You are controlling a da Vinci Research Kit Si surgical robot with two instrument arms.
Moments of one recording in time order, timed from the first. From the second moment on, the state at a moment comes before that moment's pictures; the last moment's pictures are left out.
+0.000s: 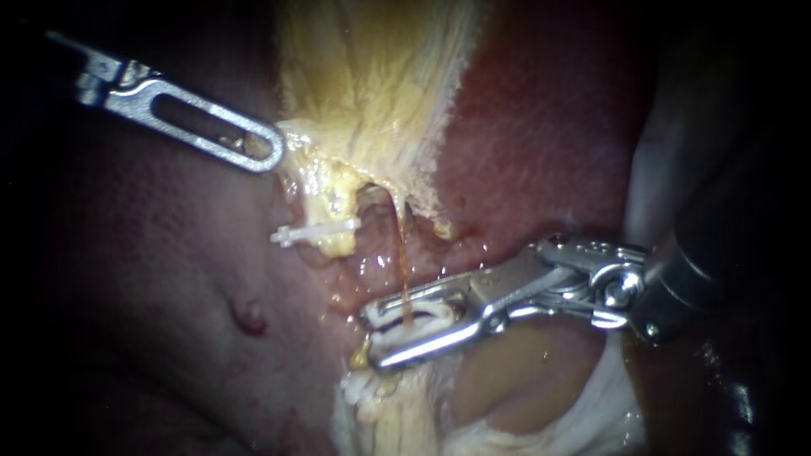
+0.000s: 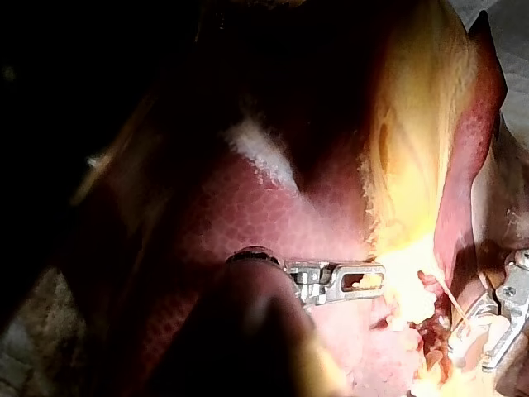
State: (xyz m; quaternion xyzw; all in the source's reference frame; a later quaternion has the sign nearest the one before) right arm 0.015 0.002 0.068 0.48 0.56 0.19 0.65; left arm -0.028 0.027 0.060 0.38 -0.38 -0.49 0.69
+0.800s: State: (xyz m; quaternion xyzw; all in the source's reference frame) right arm 0.015 0.002 0.068 0.48 0.56 0.18 0.65; left arm -0.028 0.027 0.060 0.38 -0.38 -0.49 0.69
